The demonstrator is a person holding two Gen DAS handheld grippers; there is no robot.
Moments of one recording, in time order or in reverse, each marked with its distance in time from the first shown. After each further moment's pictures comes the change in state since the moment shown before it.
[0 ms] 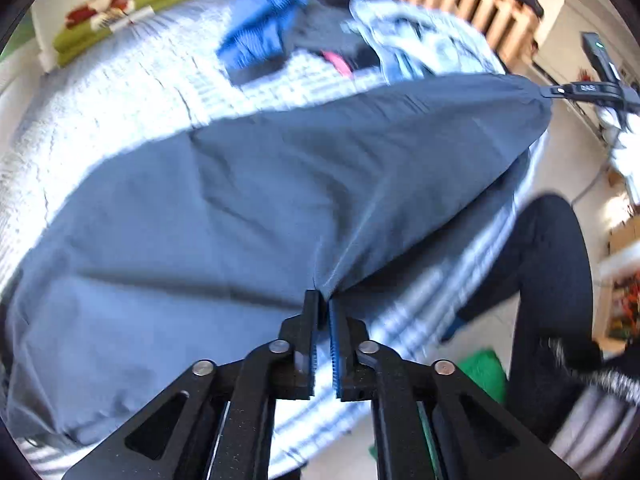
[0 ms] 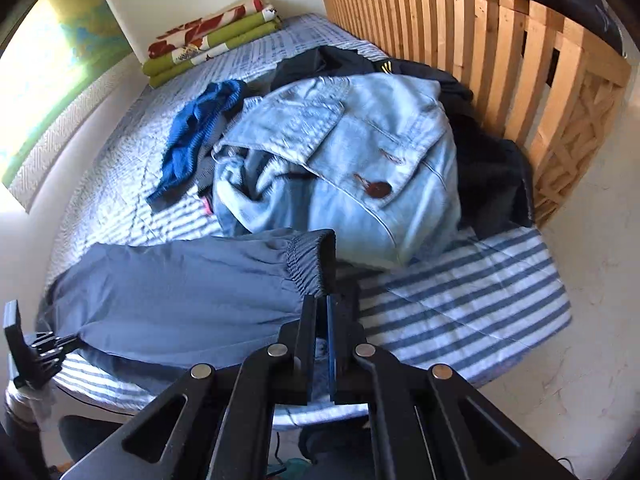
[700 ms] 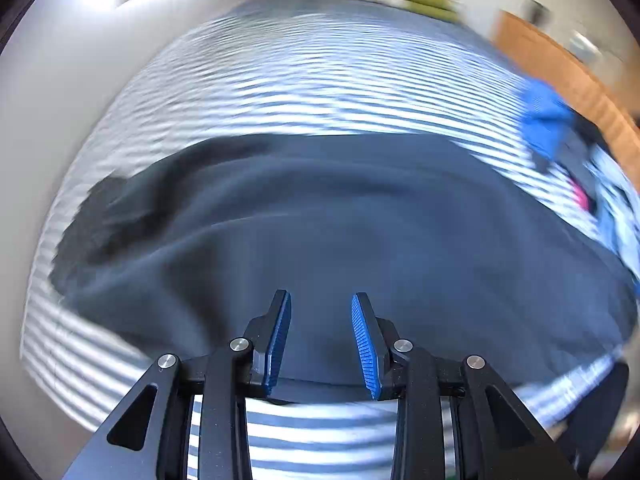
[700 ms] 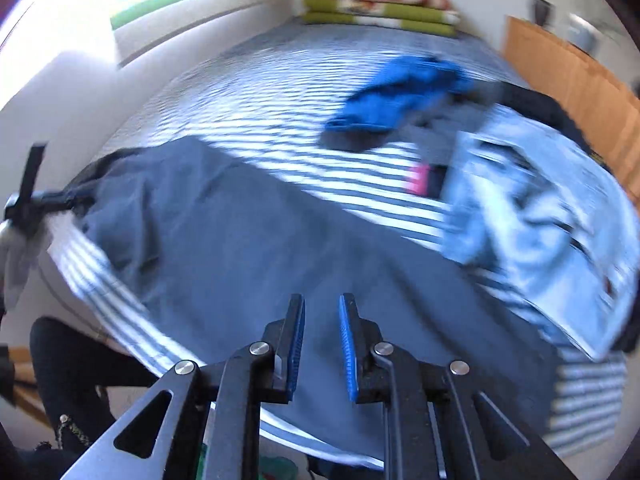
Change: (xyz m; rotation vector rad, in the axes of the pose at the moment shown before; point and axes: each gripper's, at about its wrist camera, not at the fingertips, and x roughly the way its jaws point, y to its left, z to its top) left arm -0.079 0.268 -0.104 -0.693 -0.112 0.364; right arm 0.051 0.260 -0.035 -0.560 -0.015 0.222
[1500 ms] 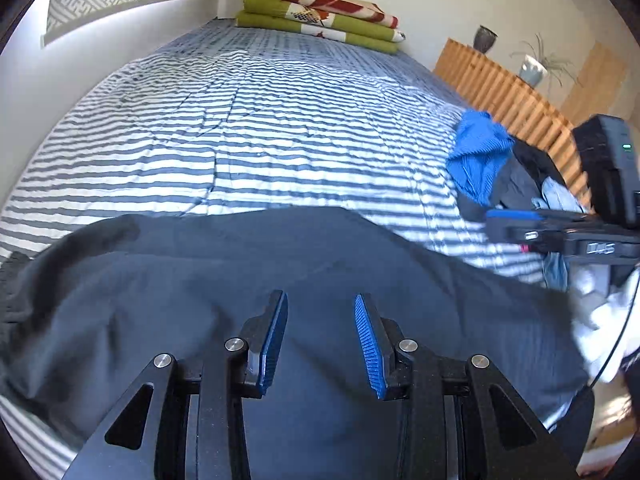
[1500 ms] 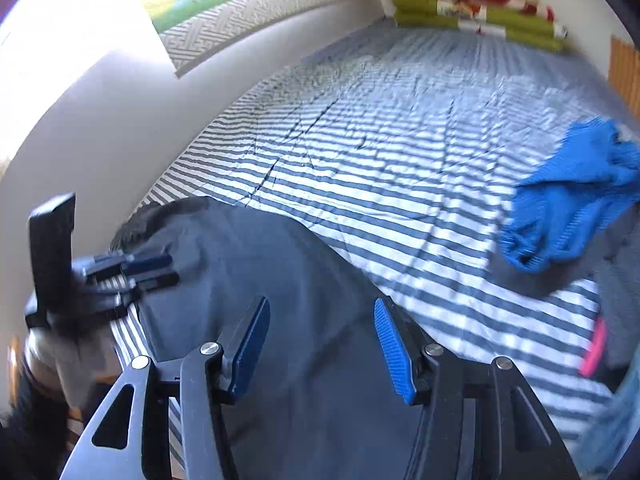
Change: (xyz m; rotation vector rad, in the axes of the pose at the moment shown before) left arm 0.018 -0.083 0.058 0.058 -0.145 -0.270; right arm 0.131 0.044 0.184 -0.001 0.024 0.291
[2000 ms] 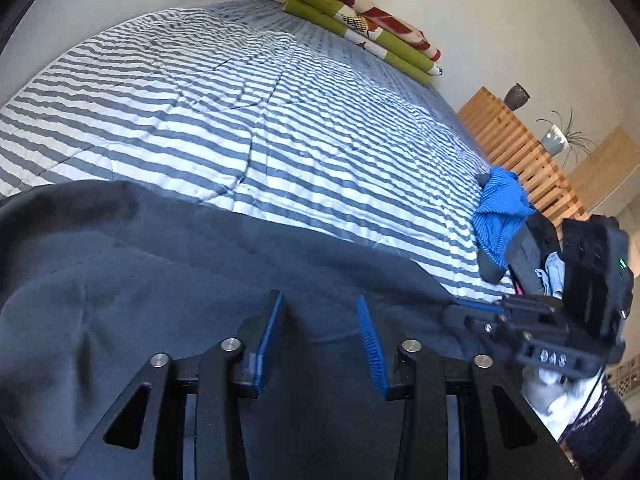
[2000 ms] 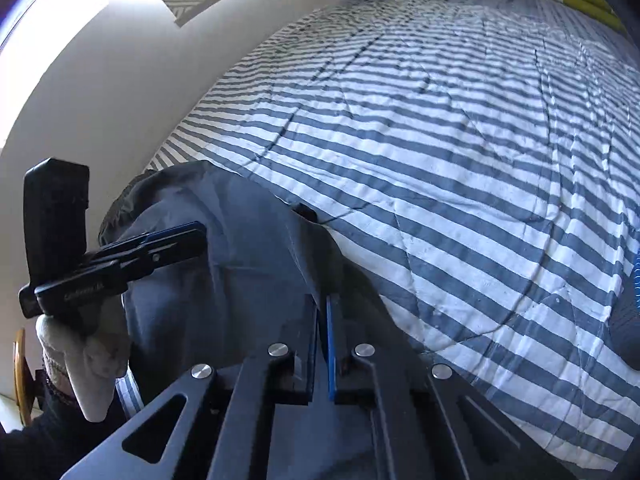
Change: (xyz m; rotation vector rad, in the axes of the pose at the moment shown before) left arm 0.057 0.050 0.014 -0.233 -0.023 -0.109; right arm 0.071 0.029 0.002 -0.109 0.077 0.107
